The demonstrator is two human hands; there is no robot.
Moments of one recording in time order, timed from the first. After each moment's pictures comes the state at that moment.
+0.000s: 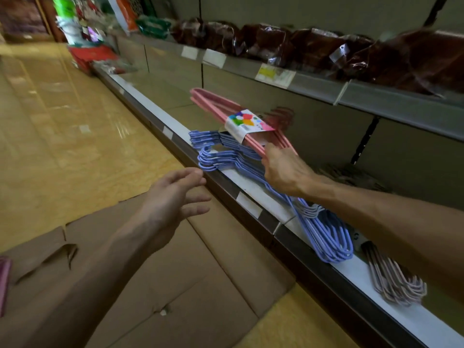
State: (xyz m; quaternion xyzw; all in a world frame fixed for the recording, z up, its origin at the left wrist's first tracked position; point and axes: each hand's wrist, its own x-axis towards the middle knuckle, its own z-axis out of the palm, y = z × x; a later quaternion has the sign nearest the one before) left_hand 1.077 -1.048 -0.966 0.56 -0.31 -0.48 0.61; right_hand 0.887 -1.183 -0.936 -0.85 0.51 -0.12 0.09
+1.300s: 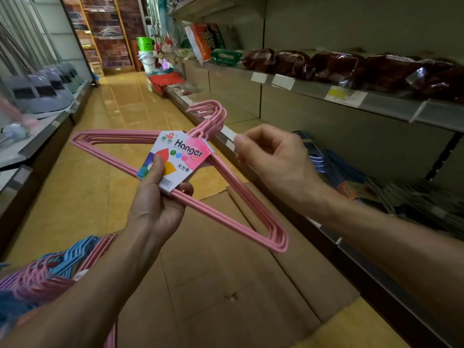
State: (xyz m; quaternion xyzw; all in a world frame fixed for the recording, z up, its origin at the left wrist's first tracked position) left_hand 1.168 -0.947 -0.916 0.32 -0.09 -0.44 0.83; right_hand 0.991 -1.036 -0.872 -0.79 0.22 -0.41 0.39
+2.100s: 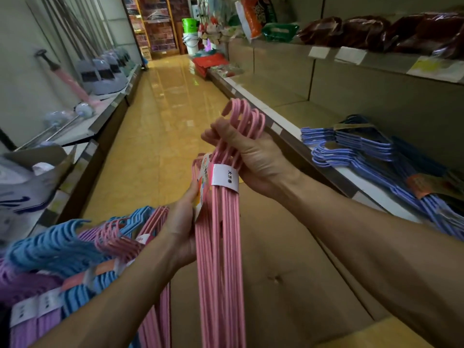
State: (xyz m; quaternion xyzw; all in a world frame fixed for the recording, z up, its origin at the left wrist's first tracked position) left_hand 1.194 -0.875 -0.963 0.48 -0.07 -0.56 0.67; right_hand 1.122 -1.006 -0.907 -0.51 0.07 -0.31 0.80
